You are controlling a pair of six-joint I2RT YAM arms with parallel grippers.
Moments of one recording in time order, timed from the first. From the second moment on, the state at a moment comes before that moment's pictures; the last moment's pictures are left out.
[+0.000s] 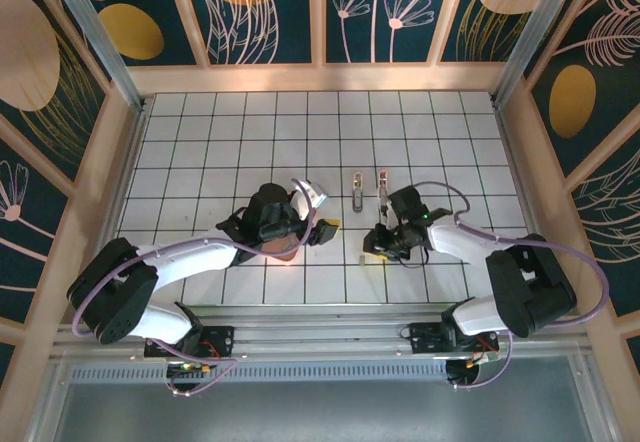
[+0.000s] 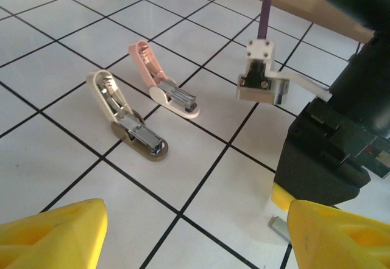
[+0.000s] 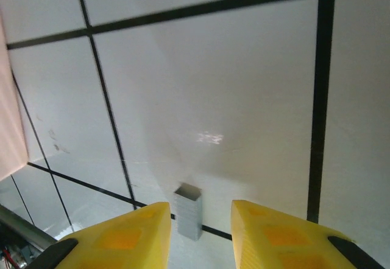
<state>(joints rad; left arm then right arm) -0.78 1.41 0.65 0.33 0.27 -0.06 0.50 1.38 0.64 -0.45 -0.41 0.66</state>
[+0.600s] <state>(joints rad) -0.78 1.17 0.41 0.46 -0.04 -0.35 0.71 1.51 0.87 -0.70 -0.20 0.78</state>
